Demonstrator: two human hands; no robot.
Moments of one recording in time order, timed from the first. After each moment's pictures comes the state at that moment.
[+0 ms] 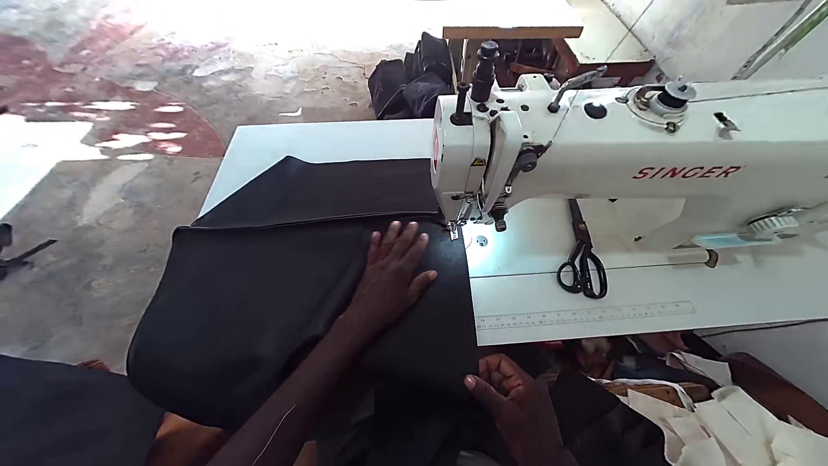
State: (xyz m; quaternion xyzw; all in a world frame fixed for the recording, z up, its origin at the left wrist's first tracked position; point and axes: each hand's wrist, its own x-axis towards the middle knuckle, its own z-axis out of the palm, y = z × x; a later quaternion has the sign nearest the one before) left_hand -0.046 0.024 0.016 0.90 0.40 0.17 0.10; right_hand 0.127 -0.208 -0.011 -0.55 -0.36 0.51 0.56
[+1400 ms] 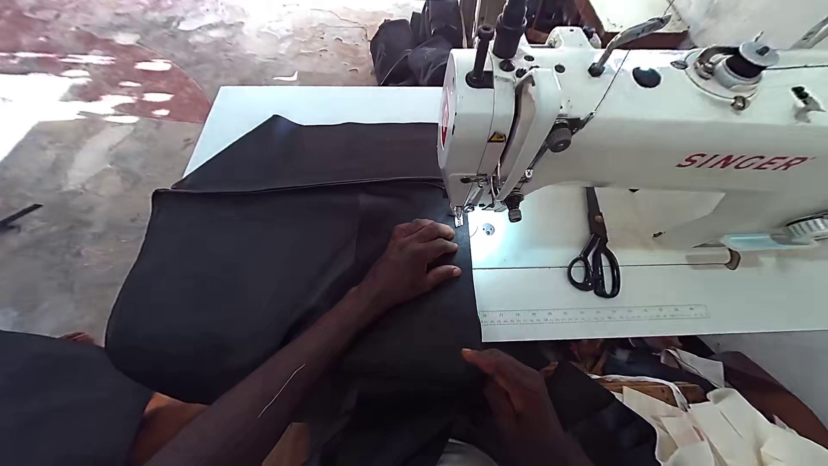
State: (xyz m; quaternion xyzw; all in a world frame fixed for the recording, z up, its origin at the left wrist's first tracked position) left_hand -0.021 0.043 0.000 0.92 0.25 0.25 0.17; right_hand 0.156 -0.194 -0.016 -0.50 -0.68 0.27 0.46
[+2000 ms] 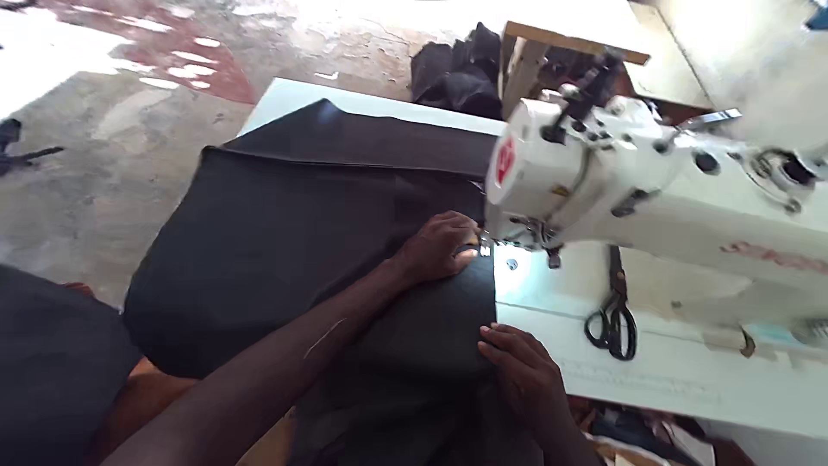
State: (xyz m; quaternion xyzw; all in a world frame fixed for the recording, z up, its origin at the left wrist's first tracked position) left_hand -0.002 0.097 0.006 0.91 0.23 0.30 0.16; right_hand 0.193 -0.127 -0.020 -0.52 -0.78 0.09 0.34
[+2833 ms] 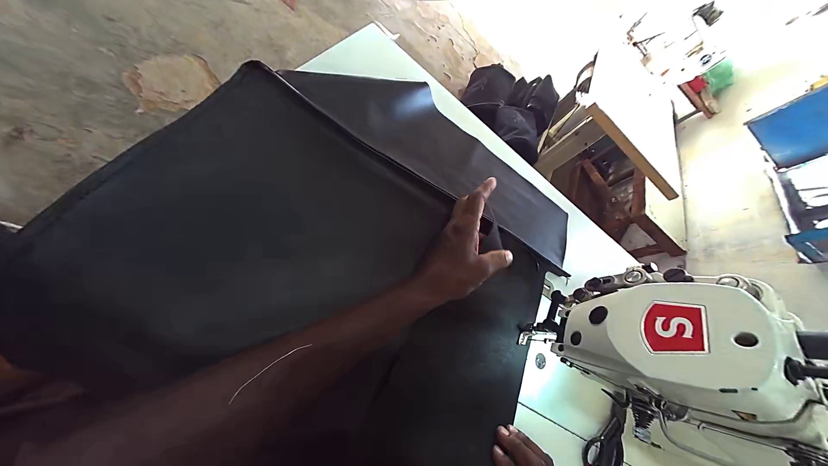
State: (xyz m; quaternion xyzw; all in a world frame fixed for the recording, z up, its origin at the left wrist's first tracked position) left_hand -0.053 0.140 0.032 0.57 0.42 0.53 0.47; right_hand 0.196 -0.125 -0.019 -0.50 -0.79 0.11 0.34
